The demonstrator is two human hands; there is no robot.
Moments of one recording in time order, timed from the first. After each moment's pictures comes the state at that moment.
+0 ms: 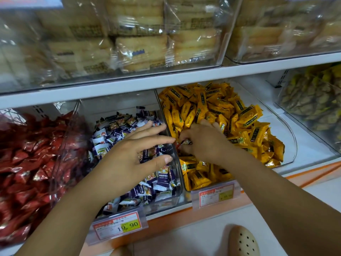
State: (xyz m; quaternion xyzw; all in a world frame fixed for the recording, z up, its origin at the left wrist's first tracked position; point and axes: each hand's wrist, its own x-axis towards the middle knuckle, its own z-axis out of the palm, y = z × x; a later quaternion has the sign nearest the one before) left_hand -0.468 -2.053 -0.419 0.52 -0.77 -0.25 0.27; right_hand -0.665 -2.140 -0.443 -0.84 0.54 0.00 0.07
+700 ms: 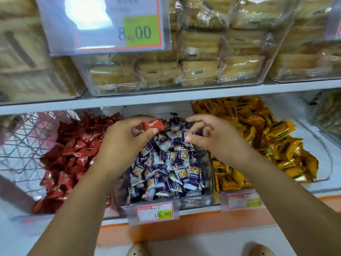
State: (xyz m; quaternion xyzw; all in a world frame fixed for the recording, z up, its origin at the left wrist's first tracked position) left_hand -0.416 -2.040 -0.390 0.67 -0.59 -0.16 0.42; right_hand -0.630 -2.107 -0.401 -0.78 0.42 -0.31 0.35
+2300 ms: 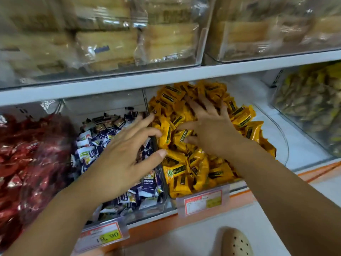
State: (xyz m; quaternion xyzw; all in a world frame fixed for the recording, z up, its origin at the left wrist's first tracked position) left_hand -0.486 -2.070 -0.426 0.56 -0.79 -0.18 0.19; right_hand -0.698 -2.161 -0.431 -0.85 0.53 0.02 -0.02
